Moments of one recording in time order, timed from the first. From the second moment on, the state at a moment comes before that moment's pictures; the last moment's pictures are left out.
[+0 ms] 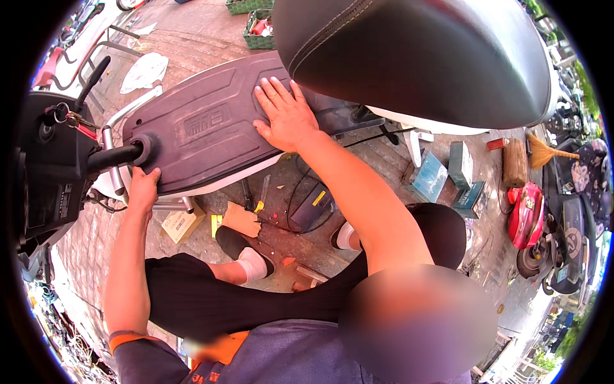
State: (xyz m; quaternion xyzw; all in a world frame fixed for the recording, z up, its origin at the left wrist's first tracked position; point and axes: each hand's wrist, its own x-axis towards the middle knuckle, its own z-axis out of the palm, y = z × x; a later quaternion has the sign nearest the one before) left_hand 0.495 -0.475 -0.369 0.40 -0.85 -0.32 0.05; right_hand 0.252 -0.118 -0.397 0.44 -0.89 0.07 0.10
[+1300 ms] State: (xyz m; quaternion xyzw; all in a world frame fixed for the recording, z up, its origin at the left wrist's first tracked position) left_hand 0.575 -0.389 -0.342 0.19 -0.98 0.03 0.06; right_hand 0.371 -0.265 -0.339 0.51 -0.86 -0.01 -0.05
